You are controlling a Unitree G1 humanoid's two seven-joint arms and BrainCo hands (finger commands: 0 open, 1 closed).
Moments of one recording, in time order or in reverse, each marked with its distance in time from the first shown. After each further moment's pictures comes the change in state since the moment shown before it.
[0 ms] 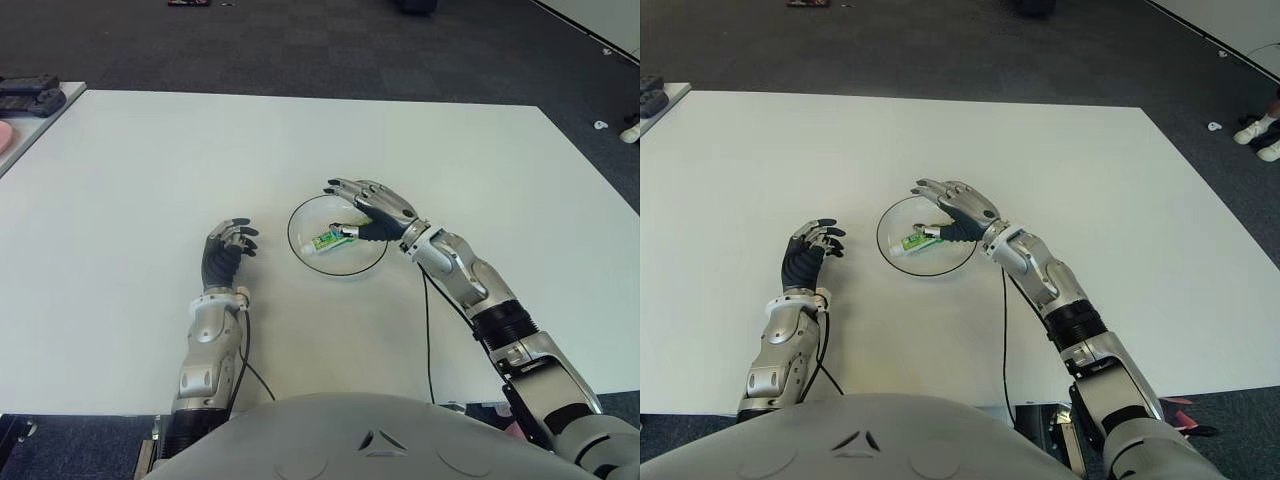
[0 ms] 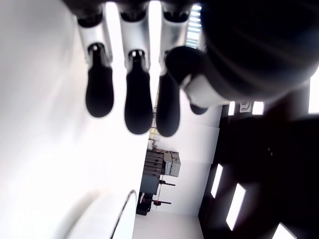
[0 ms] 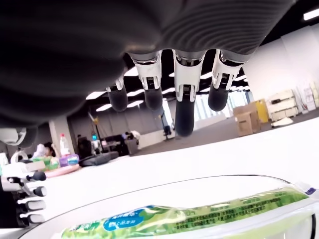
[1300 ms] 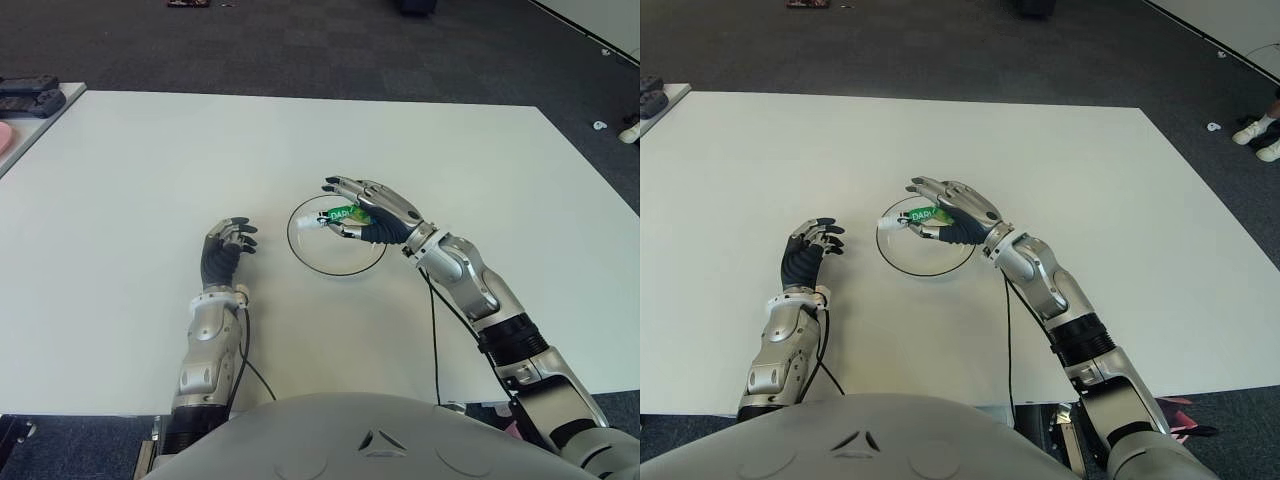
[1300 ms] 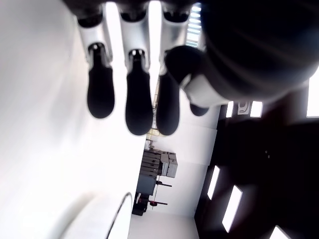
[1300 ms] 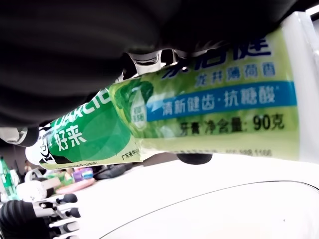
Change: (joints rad) left arm -0.017 0.000 0.021 0.029 -0.018 -0.018 0.000; right arm 0.084 -0.009 -0.032 -0.188 0.148 0.066 0.100
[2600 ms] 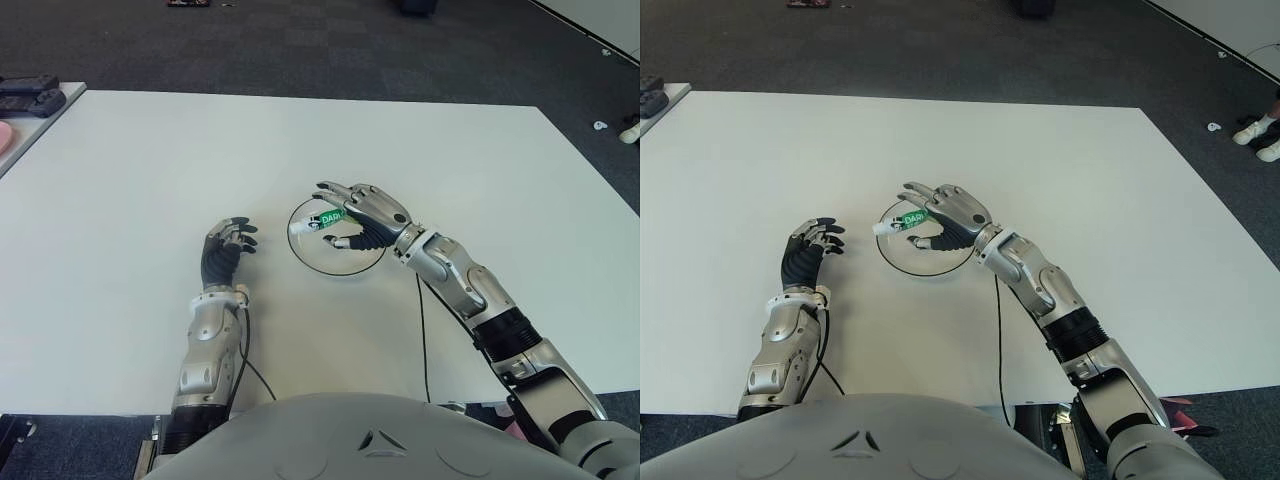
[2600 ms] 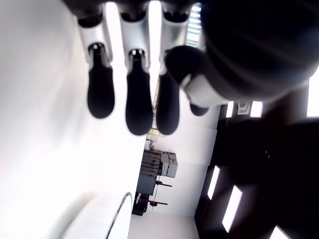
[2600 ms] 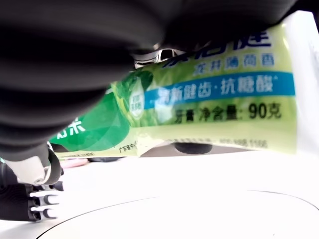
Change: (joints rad) left arm 0.000 0.000 -0.001 -0.001 -0.001 0.001 0.000; right arm -0.040 -0.012 0.084 0.015 -0.212 0.013 -0.081
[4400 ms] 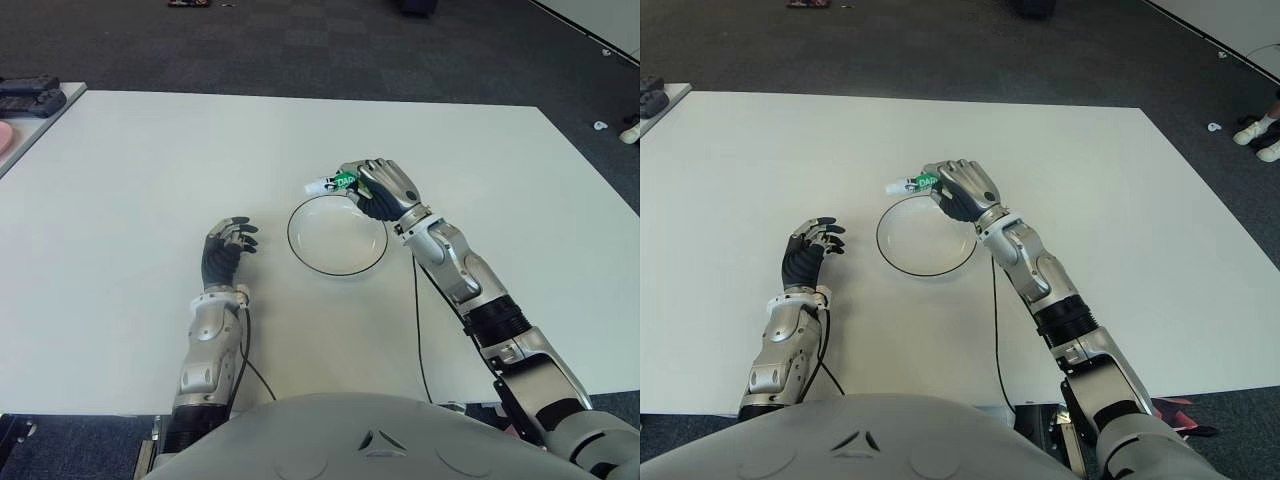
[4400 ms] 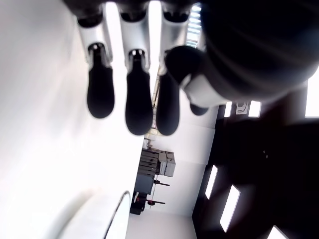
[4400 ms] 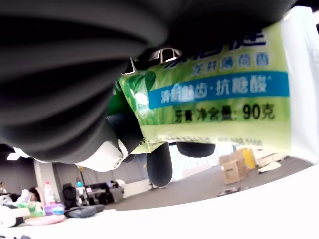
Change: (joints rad) left arm -0.004 0.000 -0.002 0.015 -0.008 -0.019 -0.004; right arm -0.067 0.065 -0.032 0.076 0.071 0.078 -0.157
